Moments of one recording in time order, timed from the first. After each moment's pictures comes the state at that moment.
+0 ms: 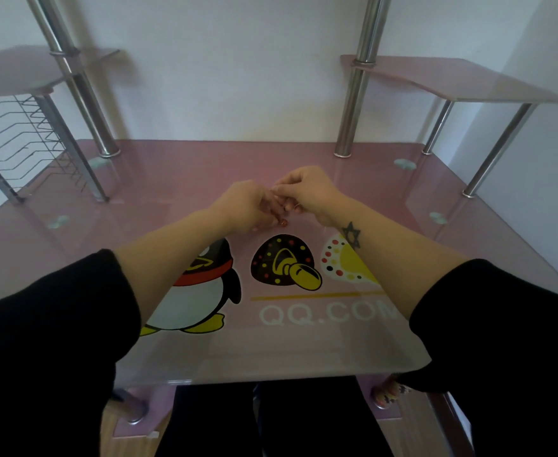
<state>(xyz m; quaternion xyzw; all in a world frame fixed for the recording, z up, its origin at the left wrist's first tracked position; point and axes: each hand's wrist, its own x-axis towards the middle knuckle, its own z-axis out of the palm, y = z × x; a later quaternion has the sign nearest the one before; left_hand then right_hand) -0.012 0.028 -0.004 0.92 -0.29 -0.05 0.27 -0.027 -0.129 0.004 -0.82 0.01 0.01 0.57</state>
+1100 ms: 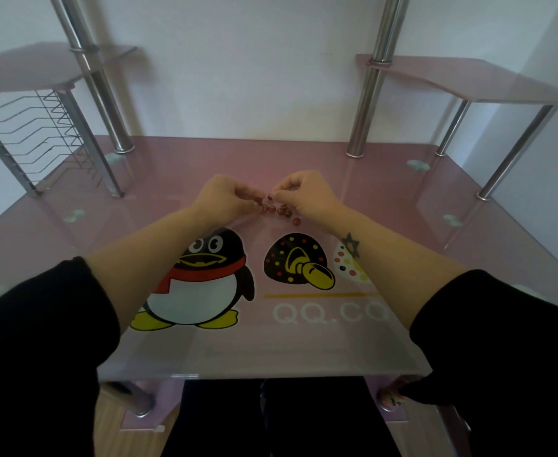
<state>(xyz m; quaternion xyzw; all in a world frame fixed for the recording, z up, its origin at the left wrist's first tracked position) -0.013 0.071 -0.009 0.87 -0.14 -0.04 0.47 -0.025 -0.109 -0.010 -0.86 -0.05 -0.06 0.50</state>
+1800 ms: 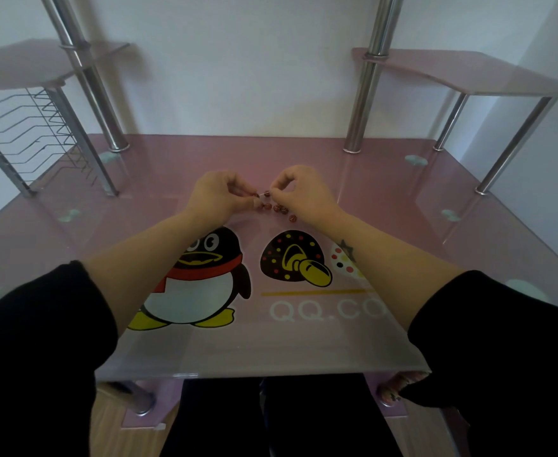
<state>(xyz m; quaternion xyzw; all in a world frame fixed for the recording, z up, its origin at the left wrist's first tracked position) -0.013 0.073 -0.015 0.87 -0.13 0.02 0.48 -0.029 -0.109 -0.015 -0.90 -0.10 -0.15 0.40</state>
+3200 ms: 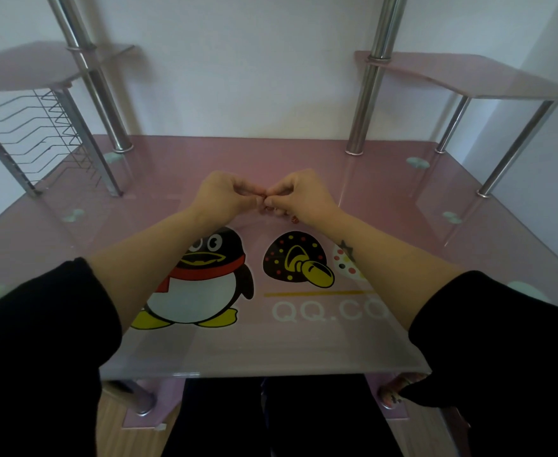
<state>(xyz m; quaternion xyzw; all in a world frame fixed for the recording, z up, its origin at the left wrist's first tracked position) -0.012 0.072 -0.013 0.84 -0.15 -0.02 0.52 -0.034 -0.103 -0.009 -0.87 -0.10 -0.05 0.48</state>
